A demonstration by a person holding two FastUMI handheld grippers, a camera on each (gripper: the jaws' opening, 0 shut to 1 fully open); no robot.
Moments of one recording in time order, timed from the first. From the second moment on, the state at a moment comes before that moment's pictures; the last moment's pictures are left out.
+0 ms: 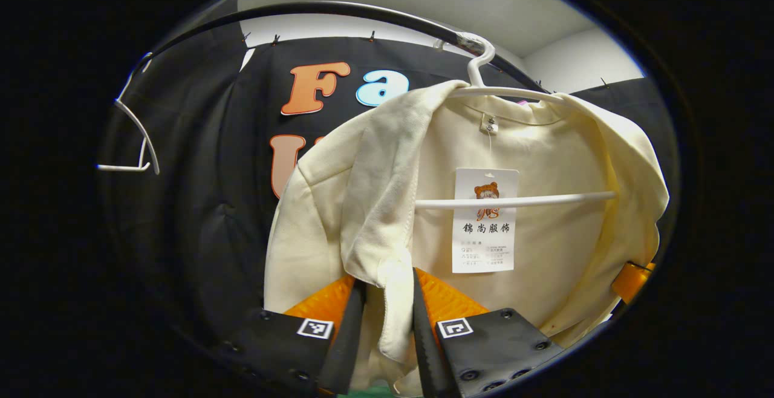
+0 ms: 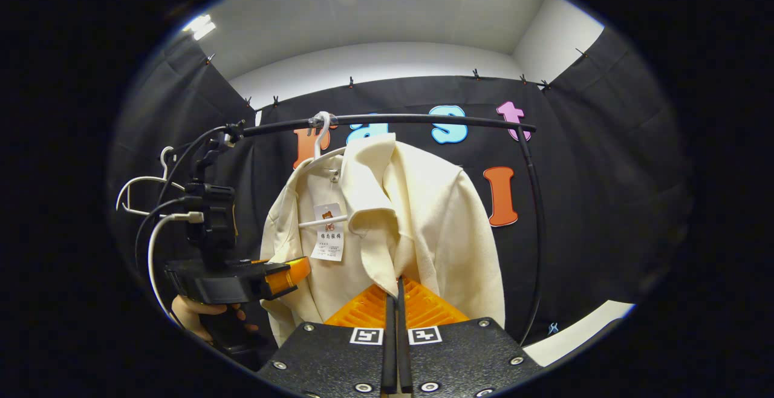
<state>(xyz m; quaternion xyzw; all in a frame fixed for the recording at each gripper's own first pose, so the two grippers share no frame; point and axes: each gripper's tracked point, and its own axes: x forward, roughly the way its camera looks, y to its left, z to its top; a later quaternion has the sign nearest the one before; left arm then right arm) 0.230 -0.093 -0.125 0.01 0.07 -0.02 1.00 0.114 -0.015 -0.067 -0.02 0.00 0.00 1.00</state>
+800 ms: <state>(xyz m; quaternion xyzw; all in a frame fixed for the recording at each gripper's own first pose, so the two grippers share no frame) 0.204 -0.039 -0.086 0.01 0.06 0.02 1.00 0.082 -0.026 0.004 -0.05 -0.06 -0.02 1.00</state>
